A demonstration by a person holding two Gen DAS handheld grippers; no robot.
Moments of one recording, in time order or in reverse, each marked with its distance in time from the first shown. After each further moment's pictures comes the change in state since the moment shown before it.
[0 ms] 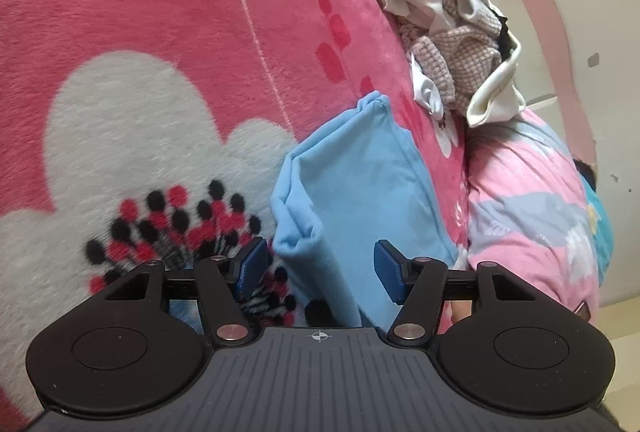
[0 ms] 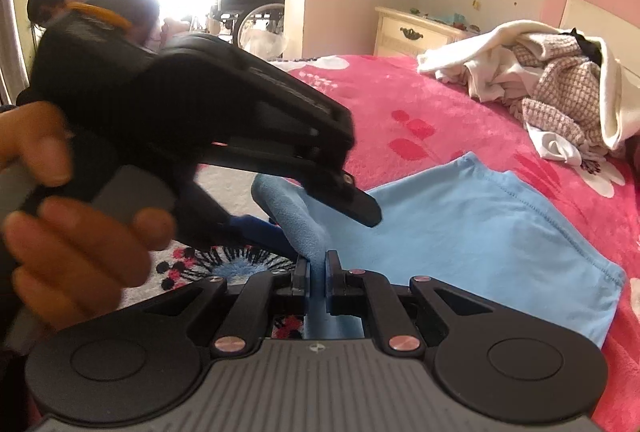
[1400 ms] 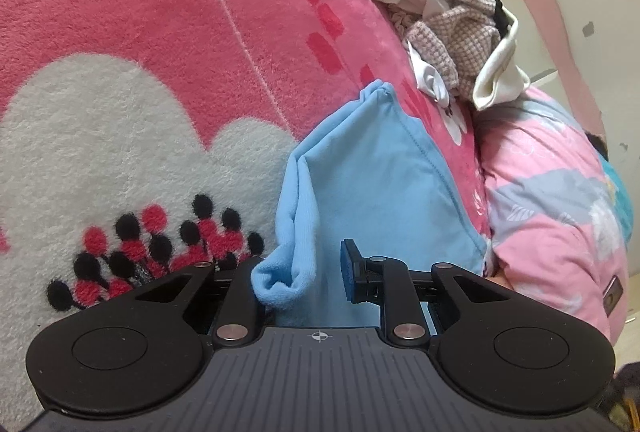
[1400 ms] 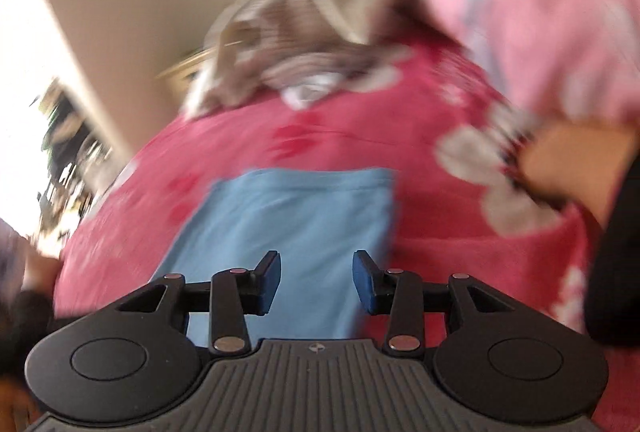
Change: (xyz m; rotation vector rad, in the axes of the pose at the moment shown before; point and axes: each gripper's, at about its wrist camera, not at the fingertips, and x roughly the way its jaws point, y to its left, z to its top) left arm 0.024 0.001 -0.010 0.130 -0.039 0.037; right arm -0.061 -0.191 -0.049 0.819 -0.060 -0.247
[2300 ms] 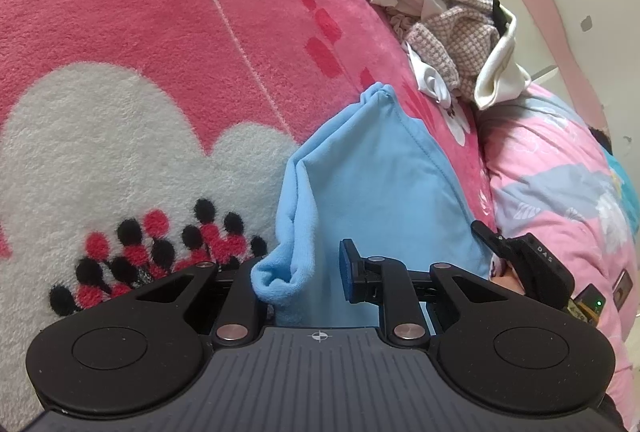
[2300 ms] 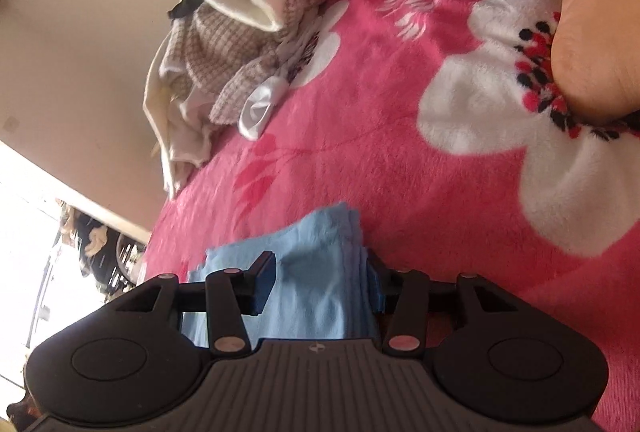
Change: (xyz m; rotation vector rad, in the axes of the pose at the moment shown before) left arm 0.001 -0.005 -0.004 0.033 -0.025 0.021; right arm 0.103 -0.072 0.021 0.386 0.023 0.196
